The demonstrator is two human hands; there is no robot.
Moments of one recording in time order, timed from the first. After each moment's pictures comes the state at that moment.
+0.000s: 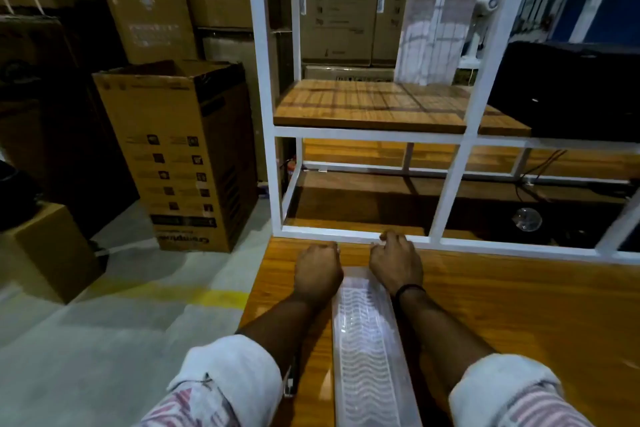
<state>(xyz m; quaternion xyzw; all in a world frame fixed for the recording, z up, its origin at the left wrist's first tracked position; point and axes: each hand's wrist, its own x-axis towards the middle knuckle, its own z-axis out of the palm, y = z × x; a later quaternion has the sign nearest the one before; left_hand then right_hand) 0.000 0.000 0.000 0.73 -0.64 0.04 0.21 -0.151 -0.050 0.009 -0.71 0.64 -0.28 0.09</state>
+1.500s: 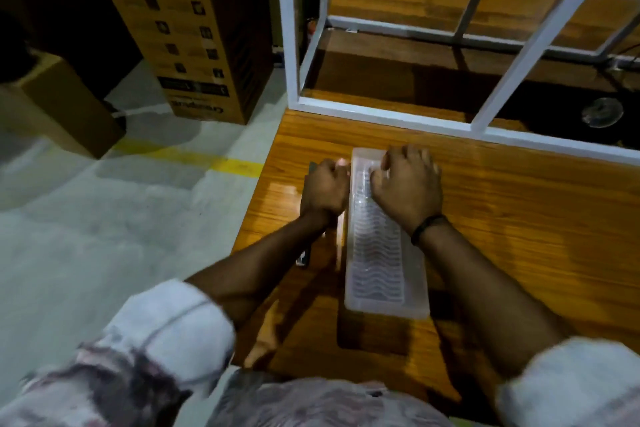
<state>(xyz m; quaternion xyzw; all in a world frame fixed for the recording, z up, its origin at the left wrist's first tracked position) -0.001 0.052 -0.038 0.74 -0.41 -0.30 0.44 -0.139 0.011 -0.010 -0.81 0.57 -0.16 0.02</state>
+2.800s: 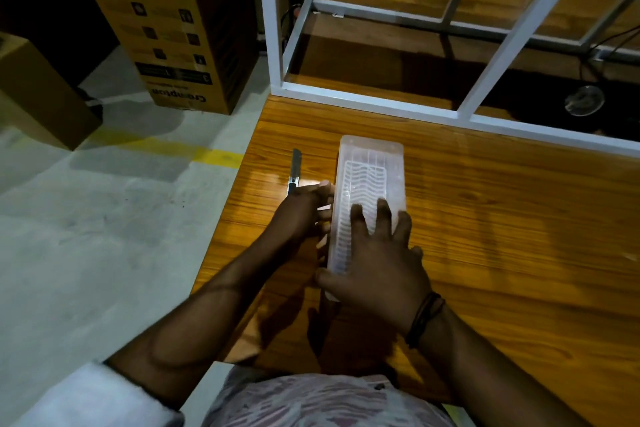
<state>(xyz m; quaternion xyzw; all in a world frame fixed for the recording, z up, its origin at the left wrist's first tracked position) -0.007 0.120 -0.016 0.61 -0.27 -0.59 0.46 -0.149 0.145 0.020 -0.79 0.57 0.11 0.19</state>
